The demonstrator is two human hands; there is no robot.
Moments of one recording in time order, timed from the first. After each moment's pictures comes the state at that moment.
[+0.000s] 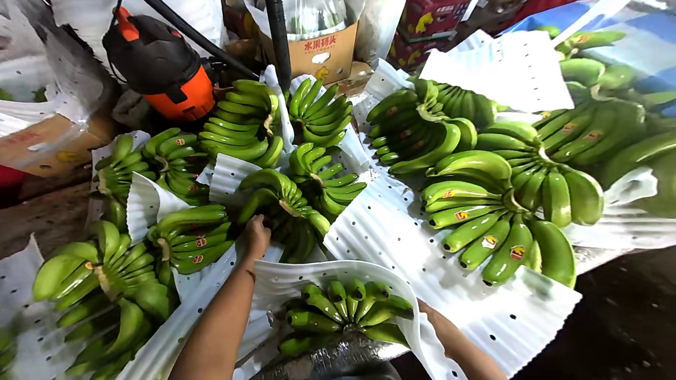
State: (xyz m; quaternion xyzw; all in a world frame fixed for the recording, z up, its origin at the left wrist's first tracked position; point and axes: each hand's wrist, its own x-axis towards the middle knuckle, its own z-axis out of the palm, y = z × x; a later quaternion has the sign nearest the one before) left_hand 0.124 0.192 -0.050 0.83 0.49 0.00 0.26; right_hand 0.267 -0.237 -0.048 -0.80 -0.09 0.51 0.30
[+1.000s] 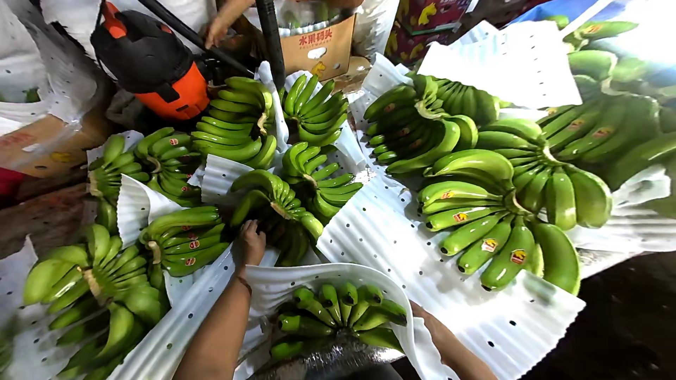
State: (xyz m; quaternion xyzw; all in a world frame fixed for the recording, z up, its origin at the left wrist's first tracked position) left_hand 0.115 0.173 -0.068 0.84 0.50 0.05 0.20; right_hand 0.275 -0.241 -0.056 -0.80 -0.18 0.50 0.28
